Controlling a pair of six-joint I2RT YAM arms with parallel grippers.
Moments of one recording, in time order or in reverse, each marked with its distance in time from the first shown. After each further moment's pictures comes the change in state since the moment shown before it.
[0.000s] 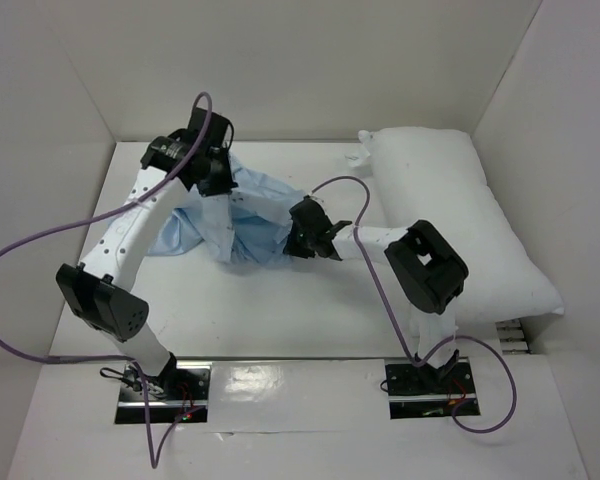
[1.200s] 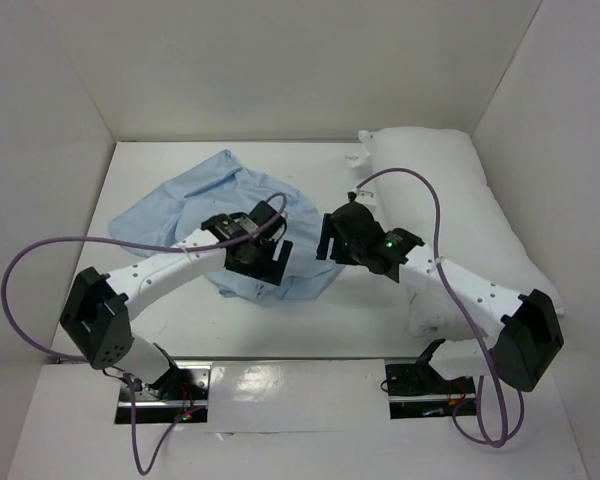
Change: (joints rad) left arm -0.312 -0.151 -0.622 0.240 0.120 0.110; right arm 0.032 -0.634 -0.143 -0.499 0.256 -0.120
